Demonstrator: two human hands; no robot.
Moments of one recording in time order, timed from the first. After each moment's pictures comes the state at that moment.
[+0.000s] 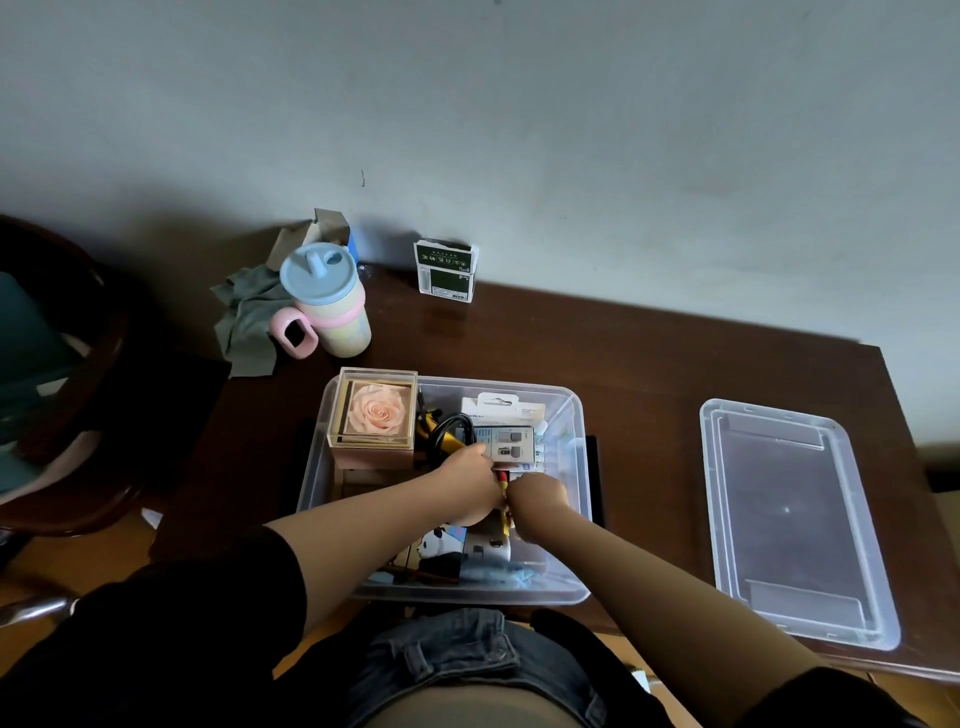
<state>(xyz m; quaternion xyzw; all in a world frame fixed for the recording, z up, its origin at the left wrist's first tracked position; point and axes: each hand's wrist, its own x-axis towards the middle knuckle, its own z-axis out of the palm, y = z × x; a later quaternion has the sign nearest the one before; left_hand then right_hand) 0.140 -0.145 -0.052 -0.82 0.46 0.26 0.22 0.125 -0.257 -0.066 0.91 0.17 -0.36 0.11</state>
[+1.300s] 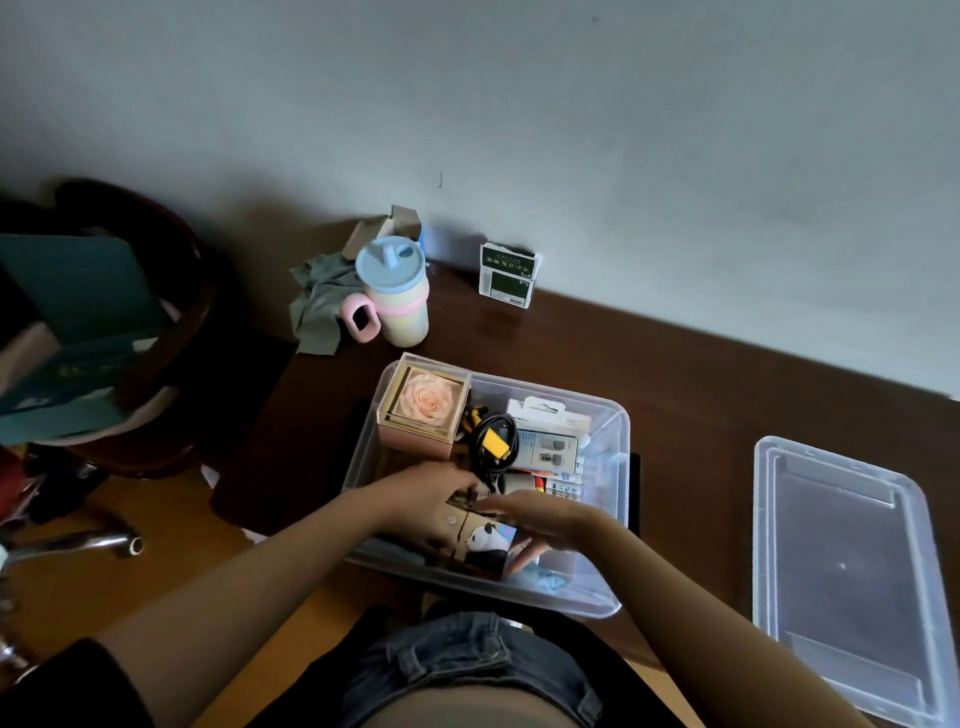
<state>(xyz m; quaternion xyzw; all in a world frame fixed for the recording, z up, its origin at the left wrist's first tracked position) 0.089 -0.057 -0.021 -0.89 0.13 0.36 -0.24 0.122 -0.239 -0.033 0.64 -0.05 -0.64 -0.42</state>
